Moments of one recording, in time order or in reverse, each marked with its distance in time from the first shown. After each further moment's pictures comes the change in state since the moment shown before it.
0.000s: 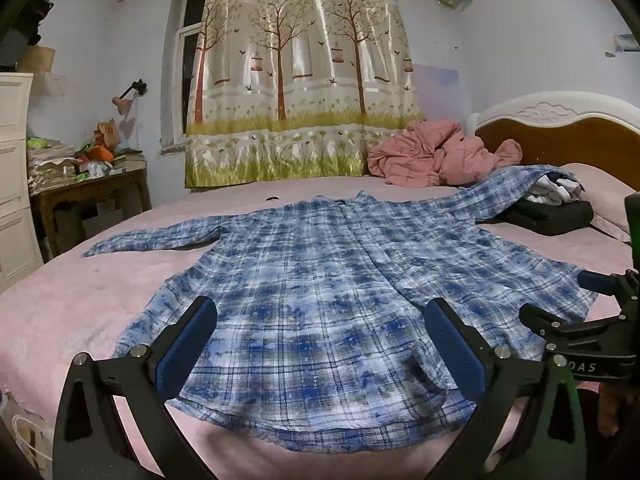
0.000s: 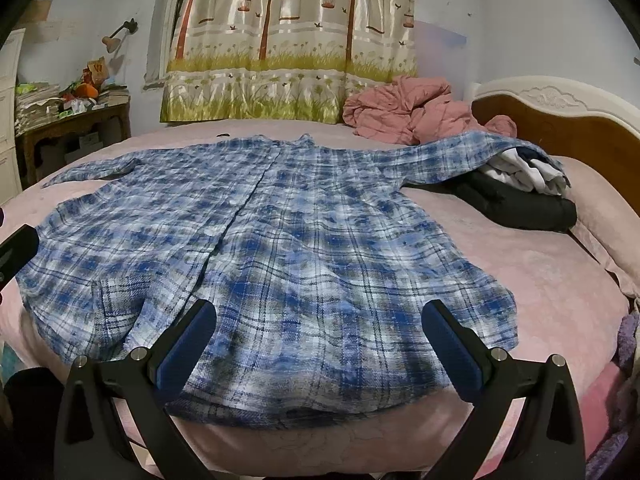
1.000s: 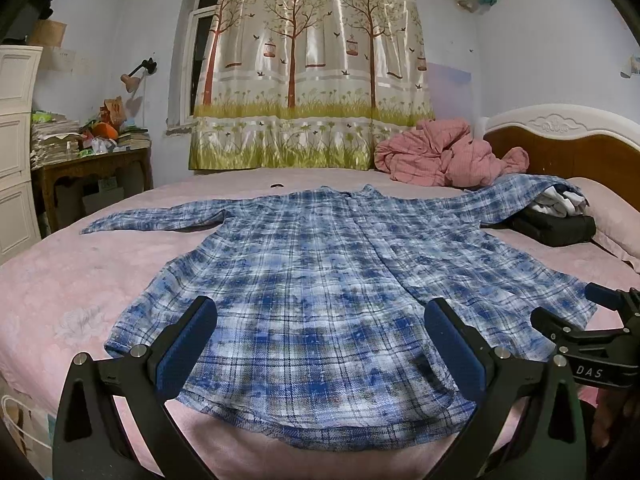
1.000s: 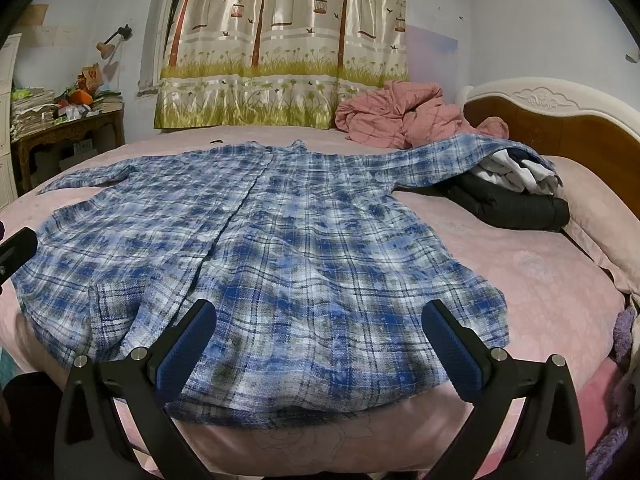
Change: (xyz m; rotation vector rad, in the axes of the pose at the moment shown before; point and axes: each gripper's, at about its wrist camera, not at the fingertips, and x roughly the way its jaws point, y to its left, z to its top) left arm 0.007 0.011 -0.001 -0.055 0.033 -0.002; right arm -0.004 -0.002 0.000 0.013 -0.023 -0.022
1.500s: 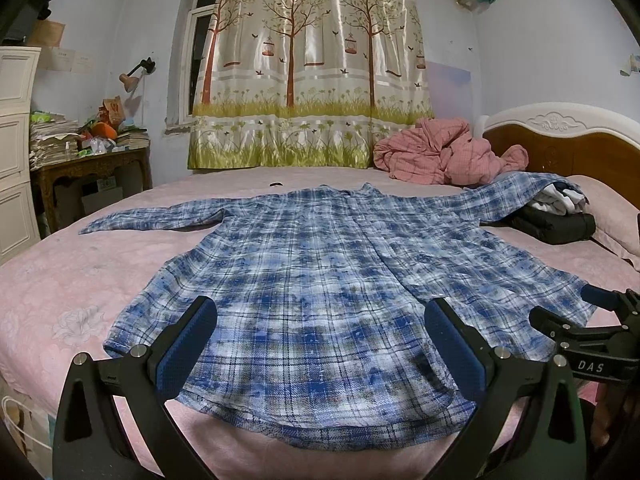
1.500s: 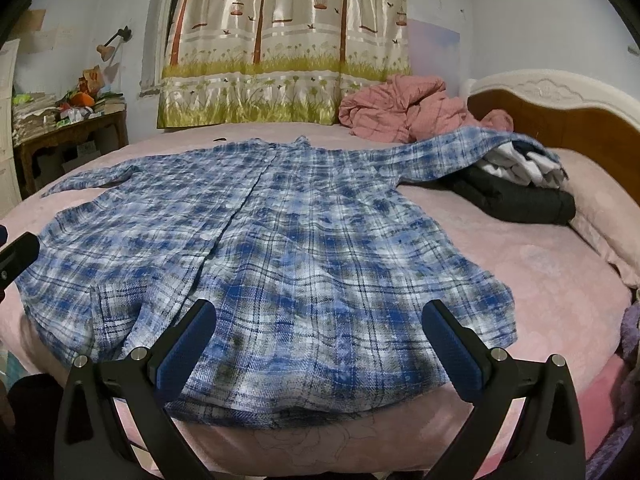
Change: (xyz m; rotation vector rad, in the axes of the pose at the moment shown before) left arm 0.001 0.001 0.000 -0.003 0.002 -0.001; right arm 0.004 -0.001 -0.002 0.023 0.017 0.025
